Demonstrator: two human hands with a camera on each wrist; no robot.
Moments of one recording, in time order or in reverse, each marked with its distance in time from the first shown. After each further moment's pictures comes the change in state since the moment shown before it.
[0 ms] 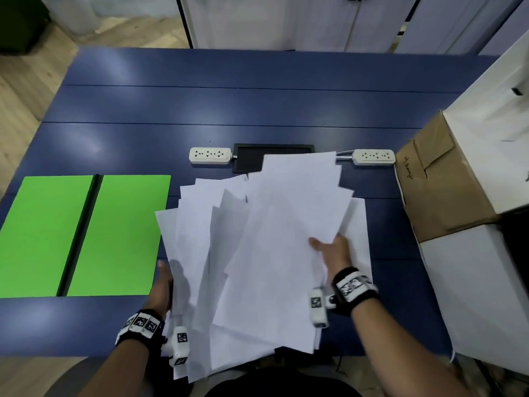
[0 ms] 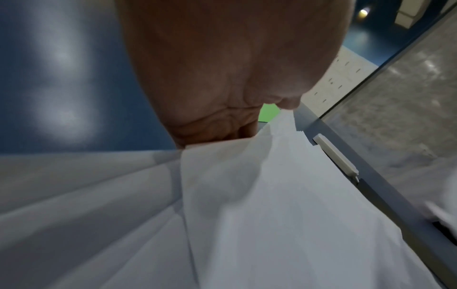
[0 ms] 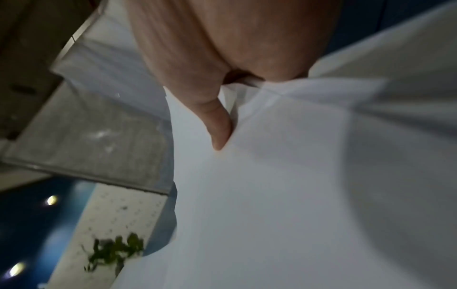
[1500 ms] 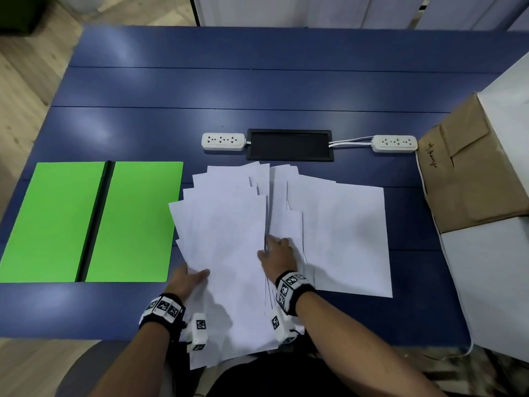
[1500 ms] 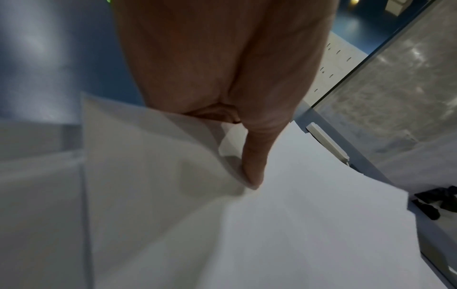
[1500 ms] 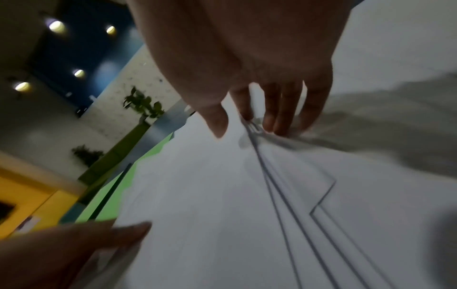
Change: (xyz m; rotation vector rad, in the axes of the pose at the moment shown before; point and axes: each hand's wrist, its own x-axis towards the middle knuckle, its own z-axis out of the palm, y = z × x) left_hand 0.012 -0.009 -0.010 0.454 -0.025 0.156; right_hand -0.051 0.067 0.142 -0.991 -0.284 -0.108
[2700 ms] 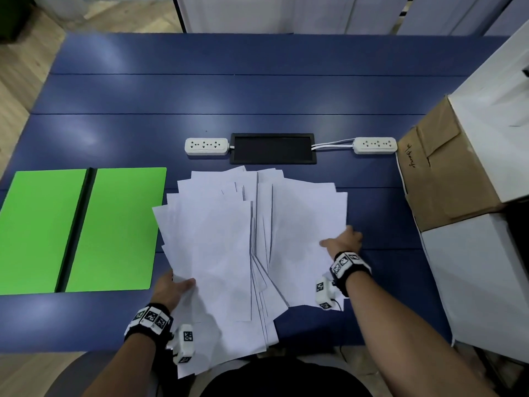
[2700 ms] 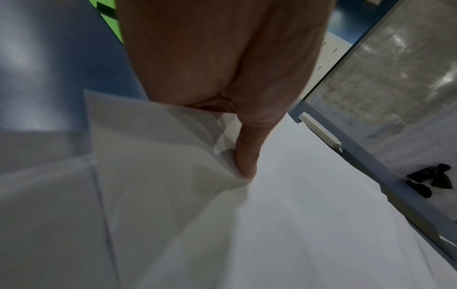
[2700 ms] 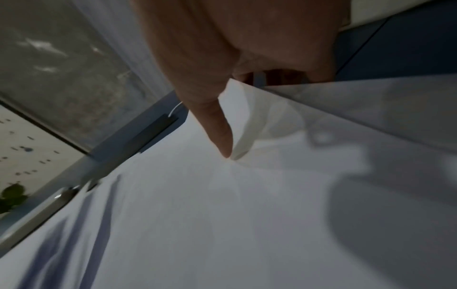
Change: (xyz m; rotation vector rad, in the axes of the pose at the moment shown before) left_hand -0.006 -0.001 0.009 0.137 0.084 0.067; right_hand 0.047 0.129 -0.135 0.205 0.296 0.552
